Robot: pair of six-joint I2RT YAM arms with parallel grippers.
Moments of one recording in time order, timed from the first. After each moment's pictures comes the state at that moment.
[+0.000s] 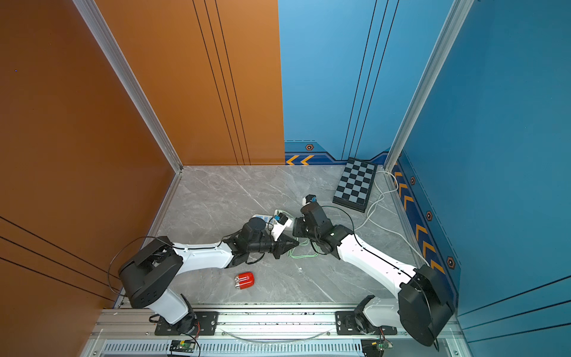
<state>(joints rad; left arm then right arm) -0.81 1.64 0.73 0.50 0.50 -0.35 0.67 1.30 0.87 -0.27 0.04 0.63</state>
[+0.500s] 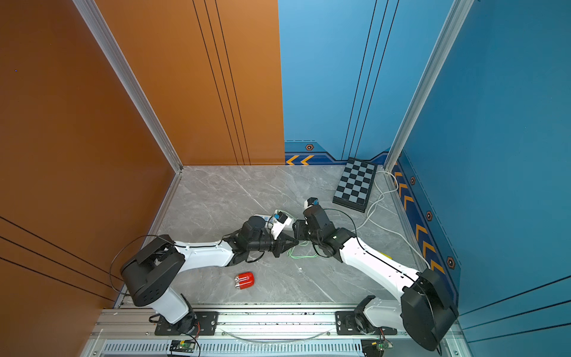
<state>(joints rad) -0.79 1.65 0.73 0.50 0.52 -0.36 0.65 1.24 0.81 -0.27 0.02 0.63</state>
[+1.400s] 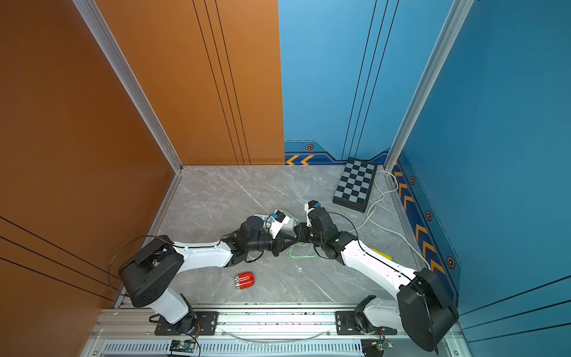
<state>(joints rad) -0.78 1.64 0.71 0.53 0.49 -0.37 0.61 1.27 0.73 -0.13 -0.13 0.65</state>
